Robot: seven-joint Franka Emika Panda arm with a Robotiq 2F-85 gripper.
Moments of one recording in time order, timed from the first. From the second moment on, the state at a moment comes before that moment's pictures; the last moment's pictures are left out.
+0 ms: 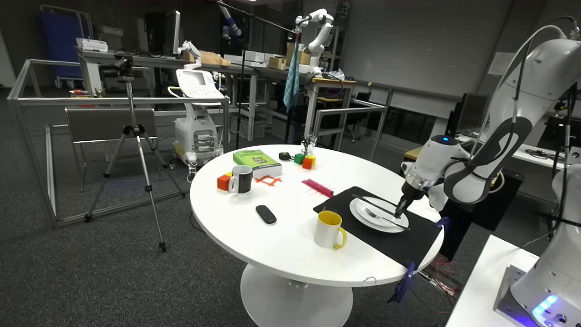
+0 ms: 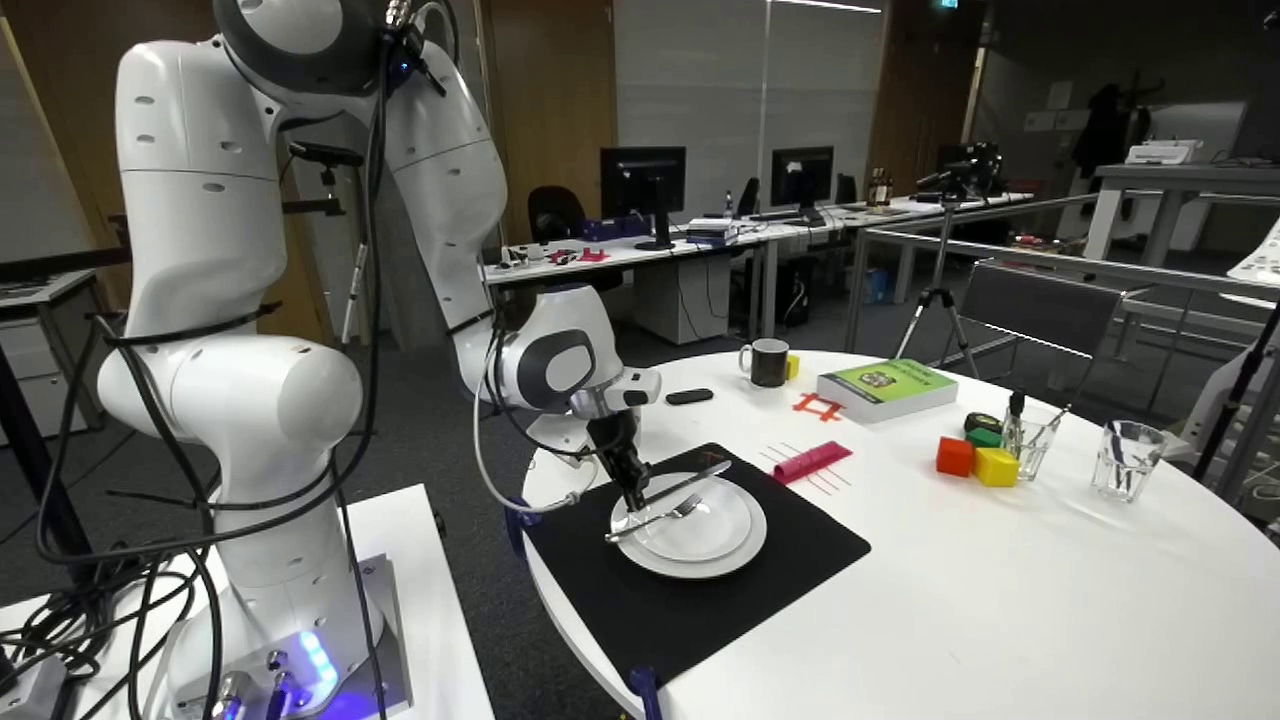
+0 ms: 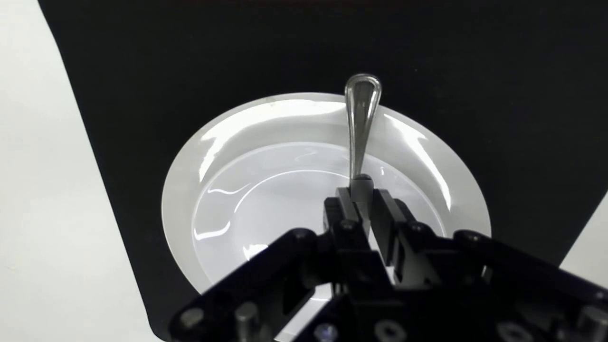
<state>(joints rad) 0.80 0.17 -0.79 -2.76 -0.38 3.11 0.28</state>
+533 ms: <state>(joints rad) 0.71 0.14 -0.77 -2.77 -0.60 3.14 0.28</state>
